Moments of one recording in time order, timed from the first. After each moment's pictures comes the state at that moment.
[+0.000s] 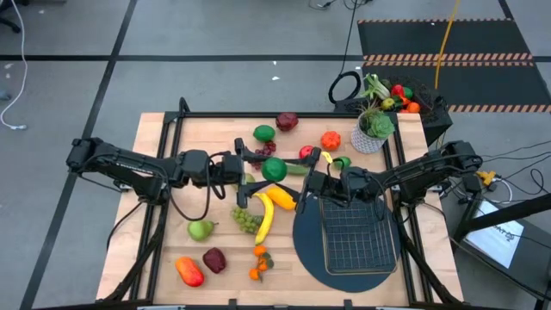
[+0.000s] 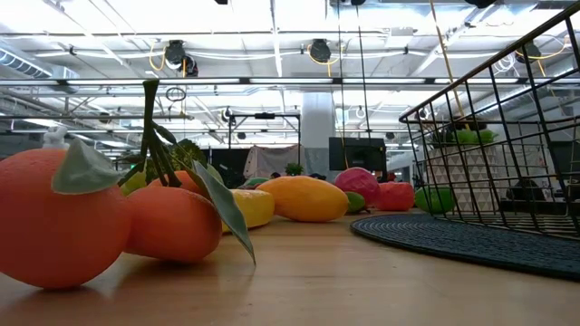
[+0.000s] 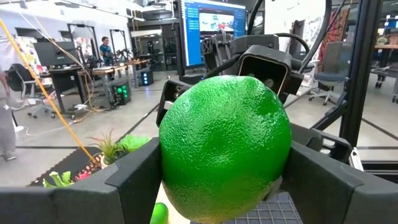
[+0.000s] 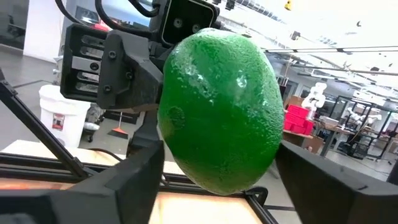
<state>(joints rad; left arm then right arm) -0.12 1.26 0.88 0.46 -0.18 0.08 0.21 1.47 0.85 0.82 0.43 -0.36</state>
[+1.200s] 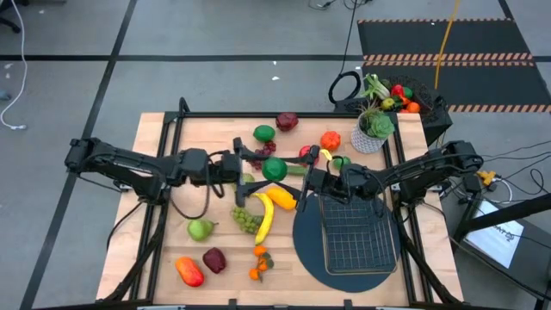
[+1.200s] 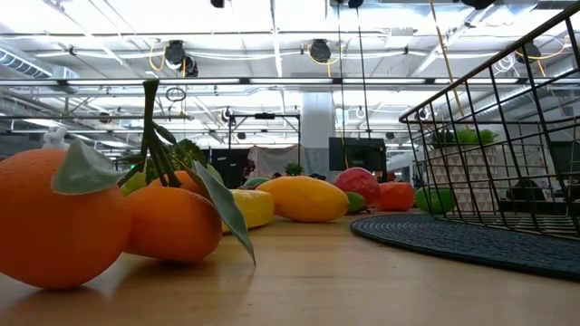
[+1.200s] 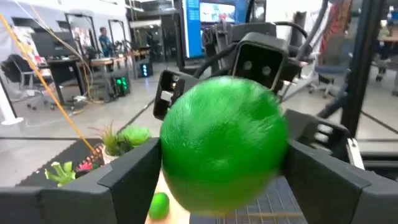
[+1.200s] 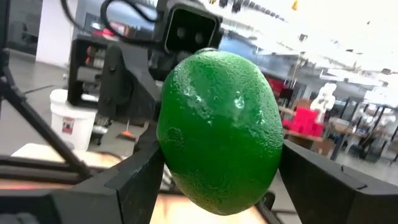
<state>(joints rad) -0.12 1.21 0.88 0.39 -0.18 0.07 0.18 1.45 0.85 0.78 0.39 -0.32</state>
